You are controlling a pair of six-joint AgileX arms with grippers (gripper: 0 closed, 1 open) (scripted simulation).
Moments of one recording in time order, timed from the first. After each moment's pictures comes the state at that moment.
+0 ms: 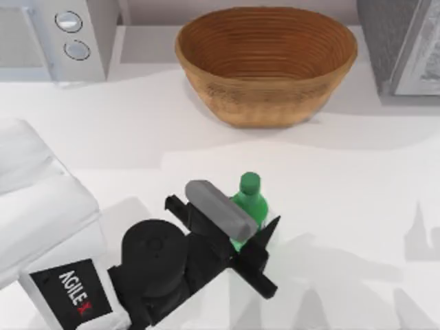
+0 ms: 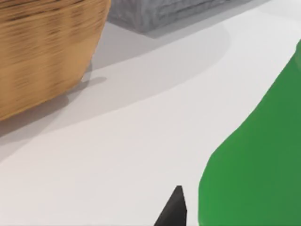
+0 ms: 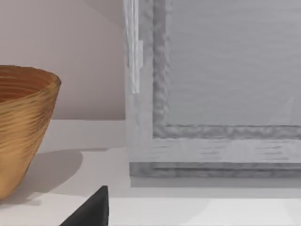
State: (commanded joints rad) left arm -0.87 2.01 0.42 1.40 -0.04 0.00; right arm 0.00 0.00 0.00 0.00 0.00 0.00
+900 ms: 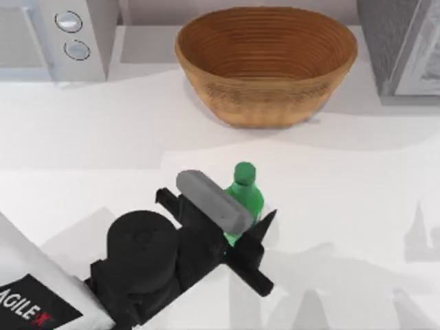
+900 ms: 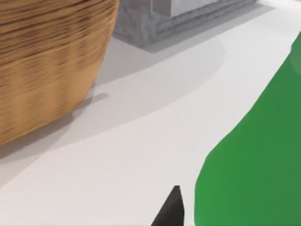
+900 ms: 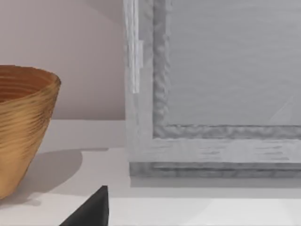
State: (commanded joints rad) left arm -0.89 1.79 0.37 1.21 -0.06 0.00; right arm 0.00 0.00 0.00 0.00 0.00 0.00
